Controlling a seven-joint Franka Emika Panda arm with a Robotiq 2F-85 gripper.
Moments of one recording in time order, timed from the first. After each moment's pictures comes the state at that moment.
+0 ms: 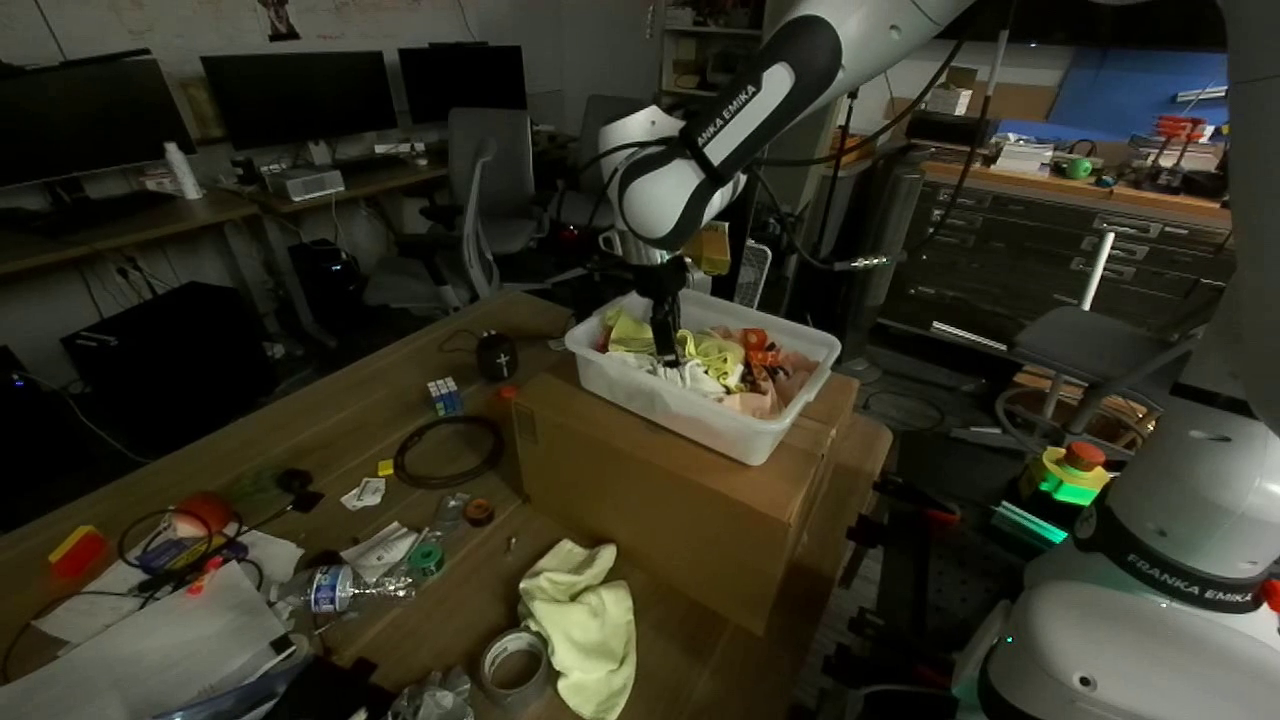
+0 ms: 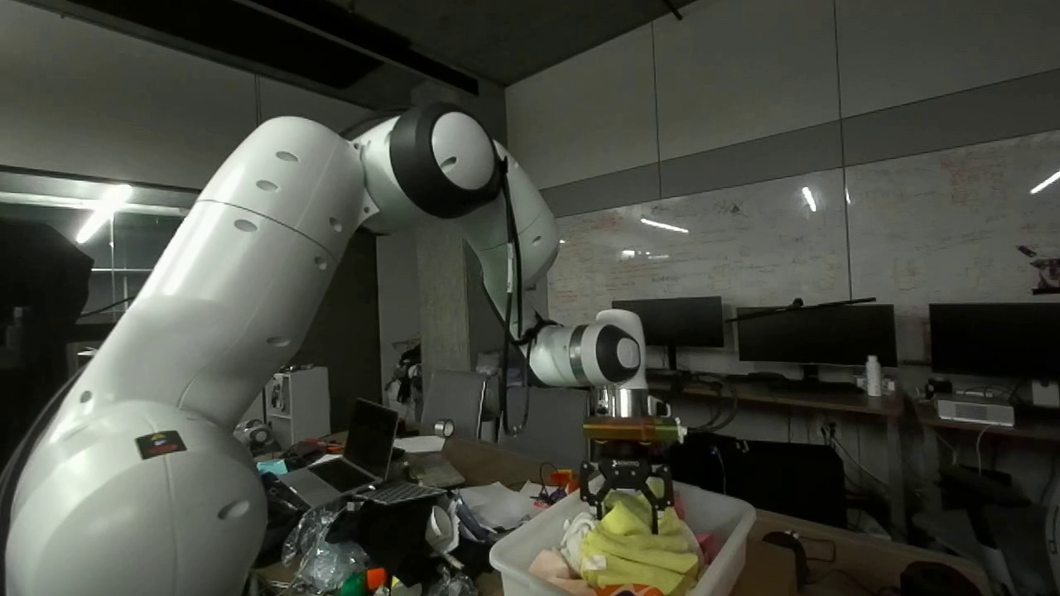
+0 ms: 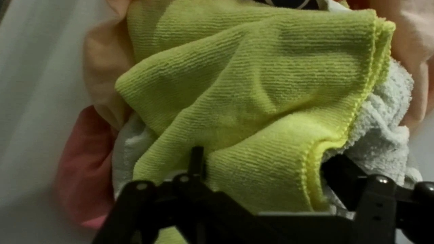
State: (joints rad) arm -0.13 0.46 -0.03 -1.92 -0.16 2.19 -0.46
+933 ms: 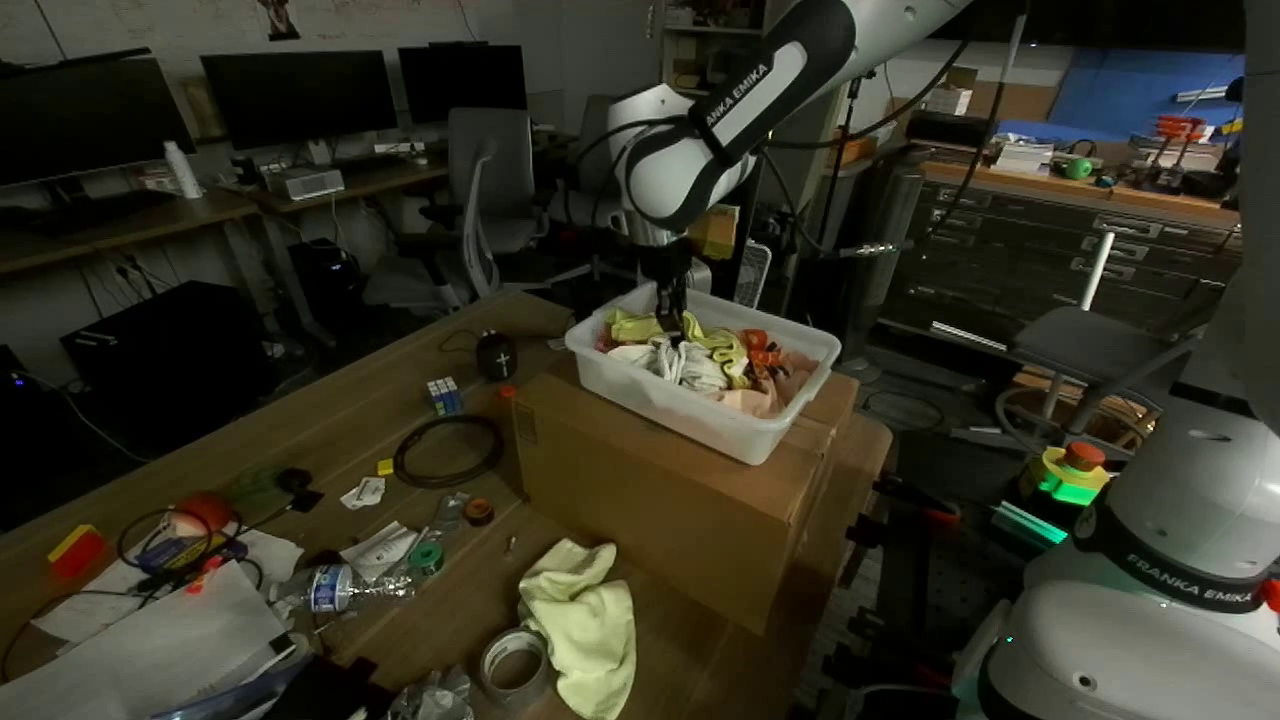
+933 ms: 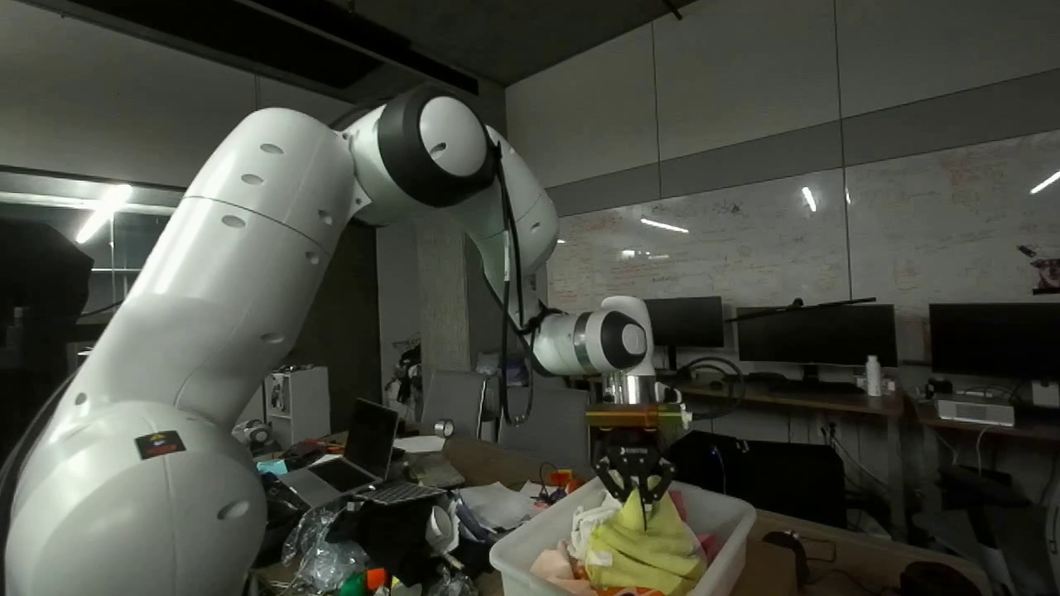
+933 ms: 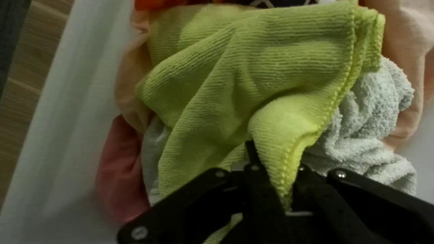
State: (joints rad) arm -0.14 0.41 -0.05 -1.93 -0.16 2.18 -0.40
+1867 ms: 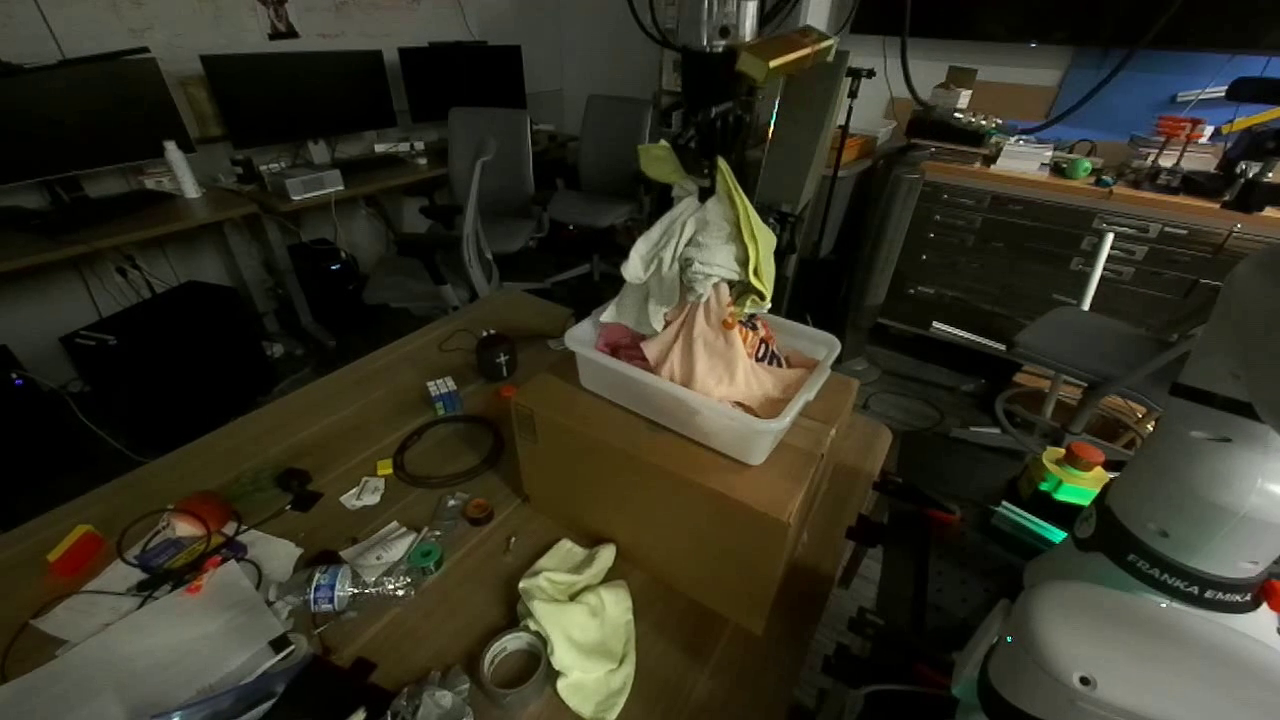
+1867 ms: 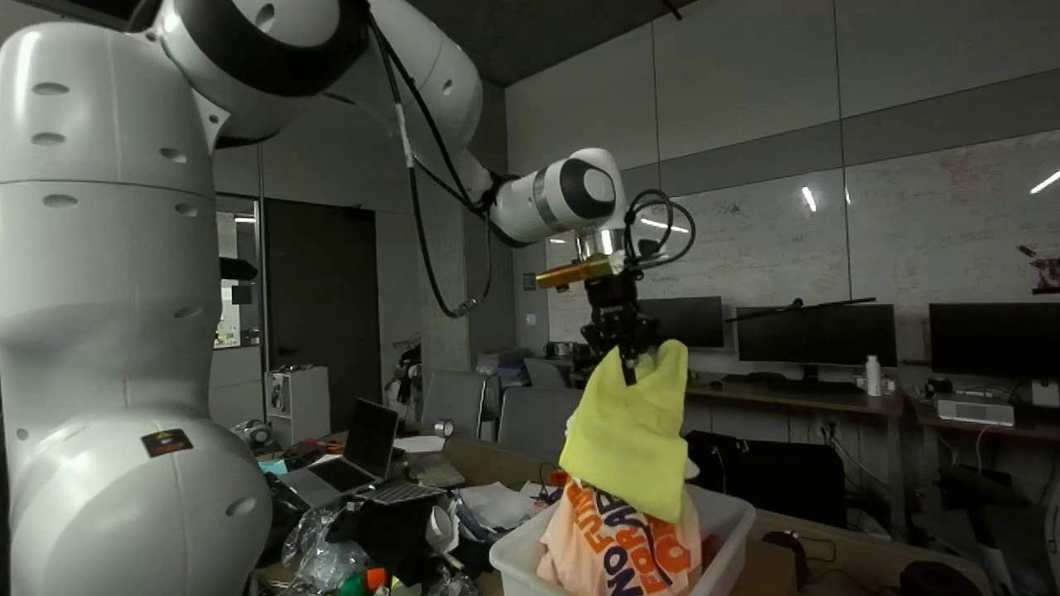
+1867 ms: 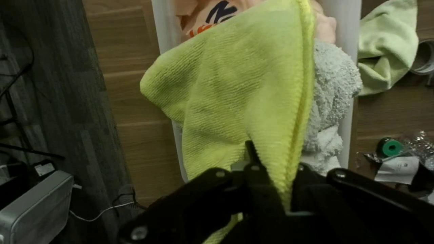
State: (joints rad) arm -0.10 -0.04 -0.08 -1.97 -0.17 1.95 0.10
